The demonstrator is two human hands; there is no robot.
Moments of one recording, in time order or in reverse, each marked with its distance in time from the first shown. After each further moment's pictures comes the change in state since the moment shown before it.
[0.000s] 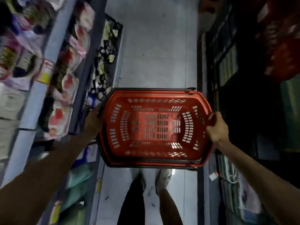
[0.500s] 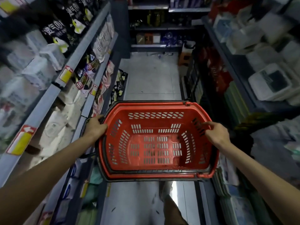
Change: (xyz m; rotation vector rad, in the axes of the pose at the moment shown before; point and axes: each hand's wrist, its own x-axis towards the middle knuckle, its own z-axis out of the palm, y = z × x) left_hand -0.313 0.008 -0.165 -0.062 0.102 0.097; right_hand -0.337 0.016 -0.129 -0.068 0.149 -0.170
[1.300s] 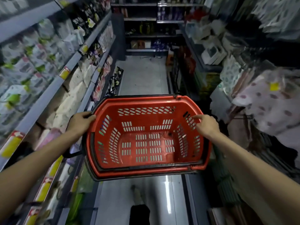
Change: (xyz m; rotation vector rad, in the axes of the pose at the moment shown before) left_hand -0.460 -0.150 -0.057 -0.039 0.088 0.143; right_hand -0.419 0.185 -0.074 -0.165 0.052 -0.066
